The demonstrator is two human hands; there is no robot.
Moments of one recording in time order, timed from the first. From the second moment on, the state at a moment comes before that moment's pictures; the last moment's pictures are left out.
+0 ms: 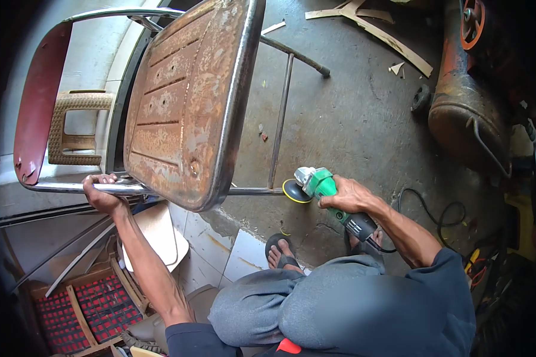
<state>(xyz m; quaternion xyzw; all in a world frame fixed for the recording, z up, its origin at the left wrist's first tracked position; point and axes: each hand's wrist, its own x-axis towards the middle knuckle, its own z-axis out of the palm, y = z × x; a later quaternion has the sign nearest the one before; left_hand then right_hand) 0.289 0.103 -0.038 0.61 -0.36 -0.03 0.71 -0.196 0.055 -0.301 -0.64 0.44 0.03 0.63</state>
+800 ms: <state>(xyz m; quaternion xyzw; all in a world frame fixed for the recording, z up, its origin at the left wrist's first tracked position) 0.290 0.102 -0.038 0.61 -0.36 -0.02 0.70 -0.190 0.089 -0.301 -0.63 0.51 0.02 0.59</state>
